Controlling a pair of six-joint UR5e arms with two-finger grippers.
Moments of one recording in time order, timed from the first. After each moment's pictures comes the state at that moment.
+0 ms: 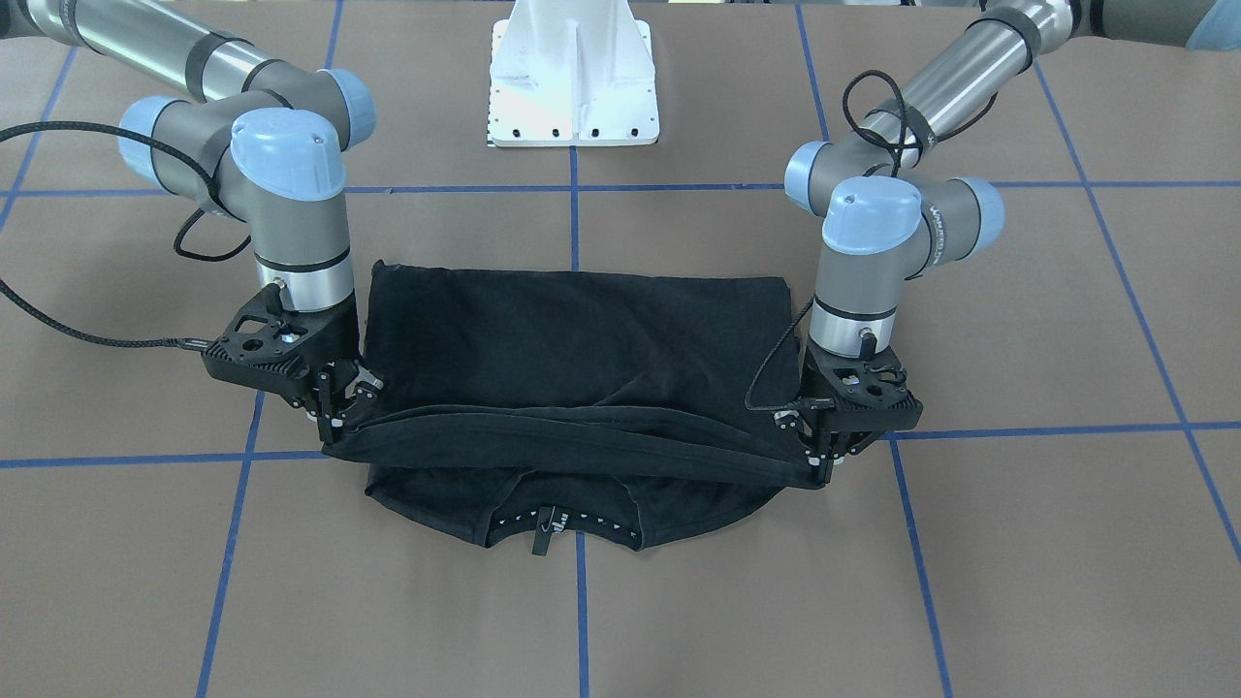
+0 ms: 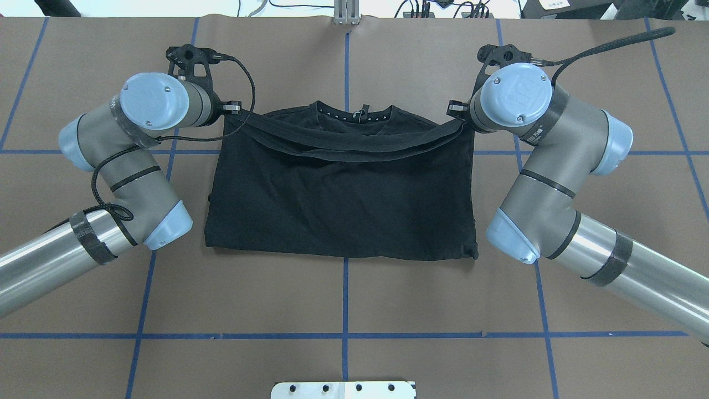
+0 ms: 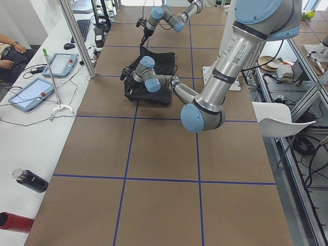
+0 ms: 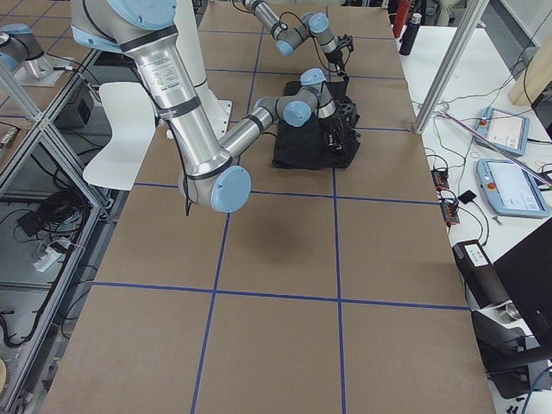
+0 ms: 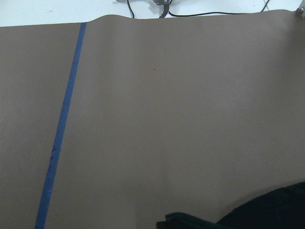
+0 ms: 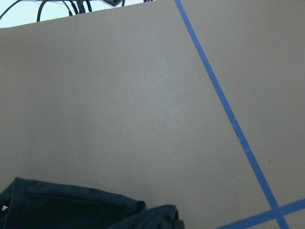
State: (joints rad) left arm -0.74 -2.13 -1.44 -2.07 -1.56 -1.04; right arm 0.72 -1.05 1.67 -1.44 1.57 1.32
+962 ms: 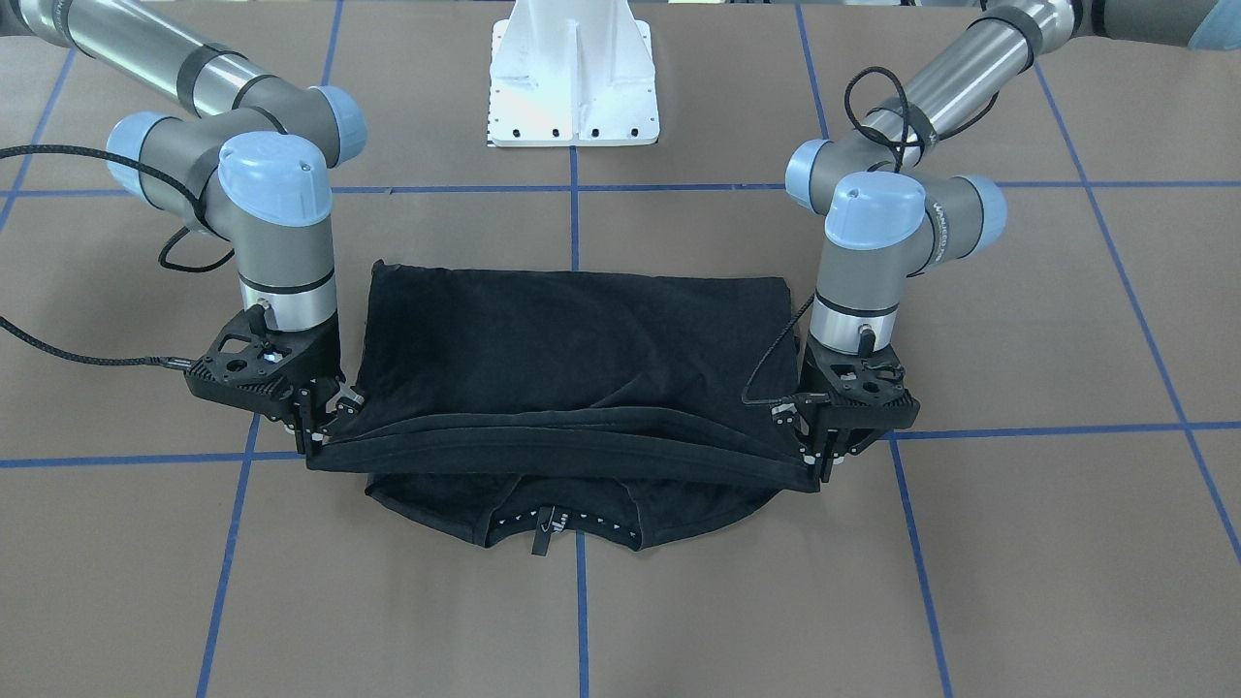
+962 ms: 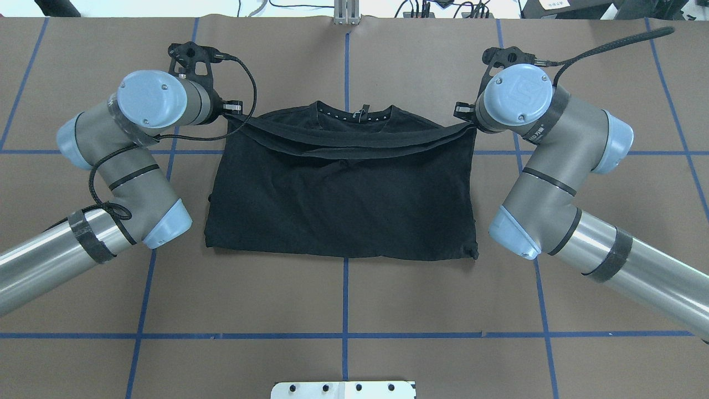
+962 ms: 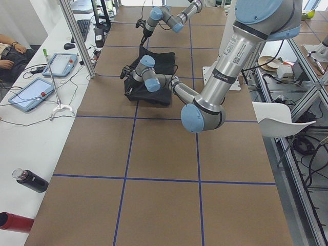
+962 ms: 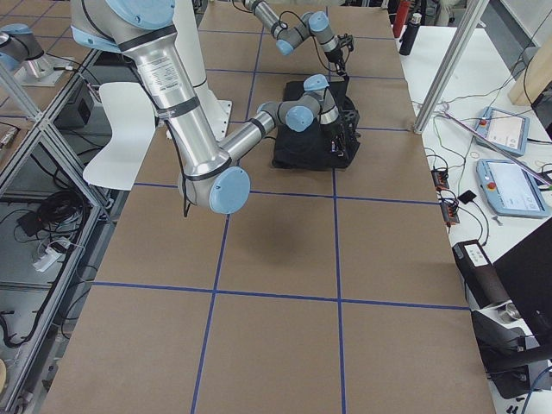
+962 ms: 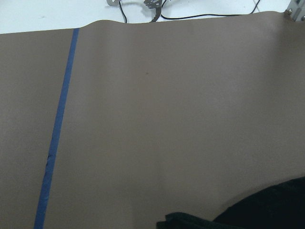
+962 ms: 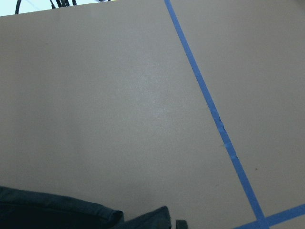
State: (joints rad) left arm -0.74 -2.13 -1.44 -2.08 -1.57 -0.98; right arm 0.73 -1.06 1.63 -1.44 1.57 1.29
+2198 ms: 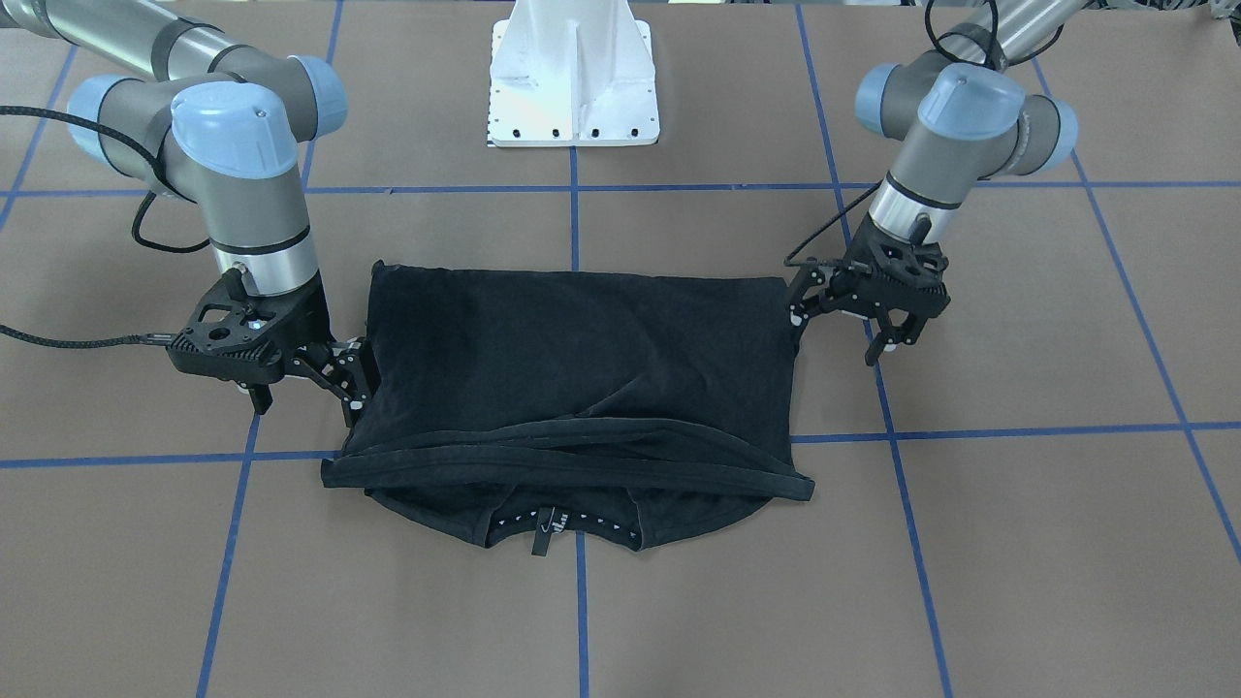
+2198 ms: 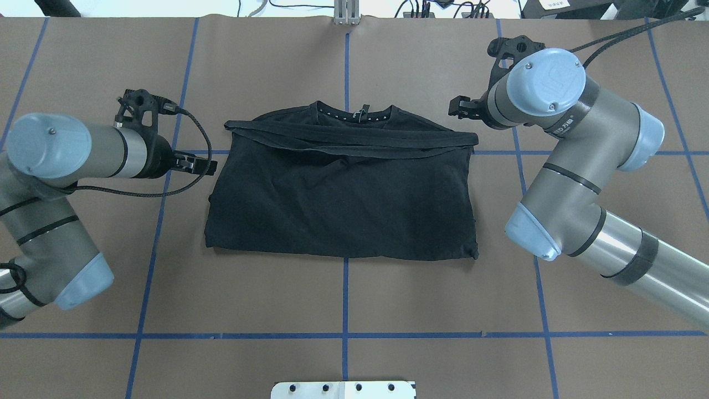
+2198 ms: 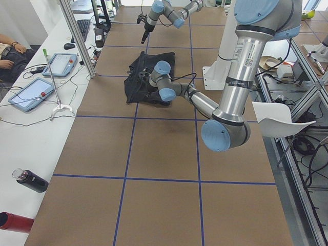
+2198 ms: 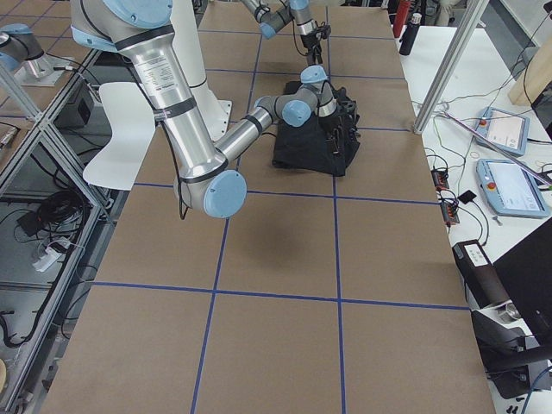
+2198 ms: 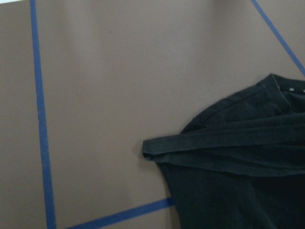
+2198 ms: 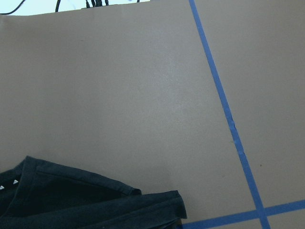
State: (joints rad) left arm -0.68 -1.79 -1.78 -2.22 -1.79 -0.91; right arm 0.75 -1.09 1.74 -1.44 1.65 1.21
